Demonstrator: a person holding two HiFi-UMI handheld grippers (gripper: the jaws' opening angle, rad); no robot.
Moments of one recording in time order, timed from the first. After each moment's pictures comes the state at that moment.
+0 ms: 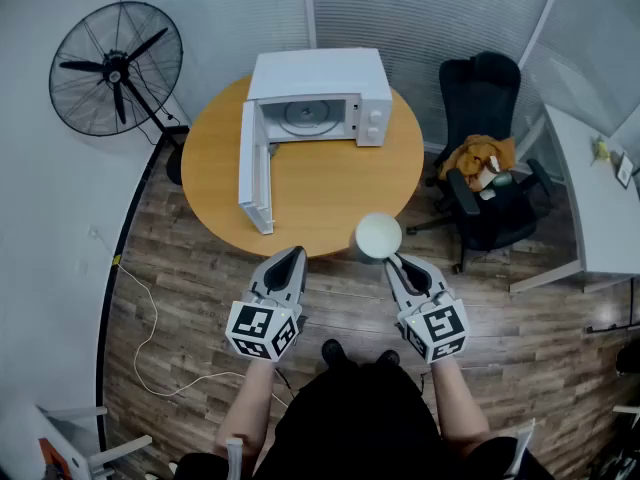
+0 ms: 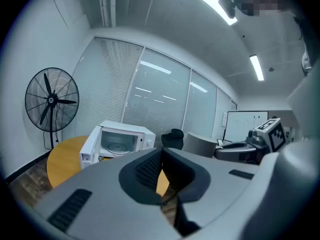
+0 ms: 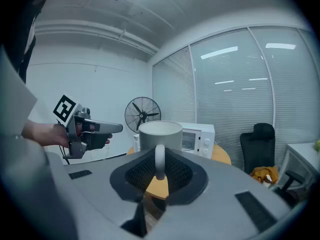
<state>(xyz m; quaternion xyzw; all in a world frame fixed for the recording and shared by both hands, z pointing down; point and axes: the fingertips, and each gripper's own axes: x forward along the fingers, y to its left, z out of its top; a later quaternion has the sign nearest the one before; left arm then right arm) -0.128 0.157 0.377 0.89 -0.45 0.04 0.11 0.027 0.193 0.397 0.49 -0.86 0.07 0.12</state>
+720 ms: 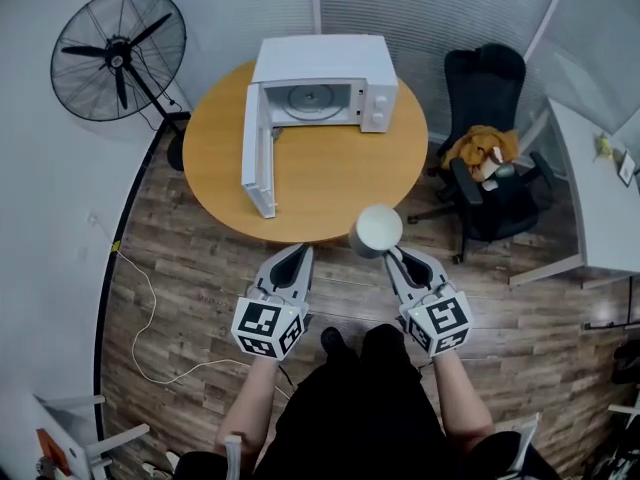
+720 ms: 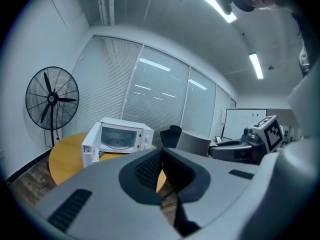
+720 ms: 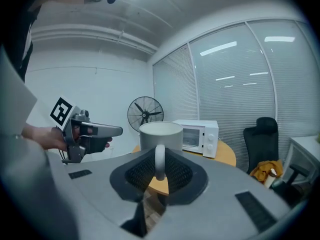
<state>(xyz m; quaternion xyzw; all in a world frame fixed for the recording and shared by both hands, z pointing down) -0.125 0.182 0.387 0.89 -0.44 0.06 0.12 0.016 0.207 0.405 0.48 -0.87 0.09 0.11</state>
